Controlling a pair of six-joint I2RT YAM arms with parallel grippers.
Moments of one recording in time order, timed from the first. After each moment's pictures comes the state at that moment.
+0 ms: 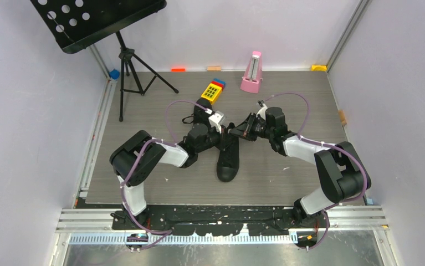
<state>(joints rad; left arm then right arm) -0.75 1.85 0.76 0.88 0.22 -0.33 0.37 1.52 0.69 0.38 -0.53 0.91</state>
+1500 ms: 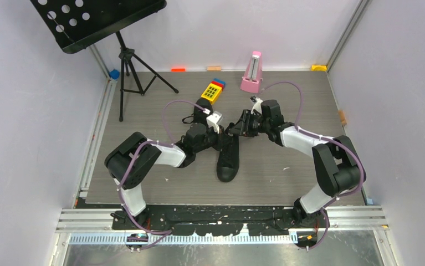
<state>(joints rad) -0.74 1.80 0.74 0.81 0.21 -0.31 0.37 1.59 0.84 0.13 -0.51 0.57</state>
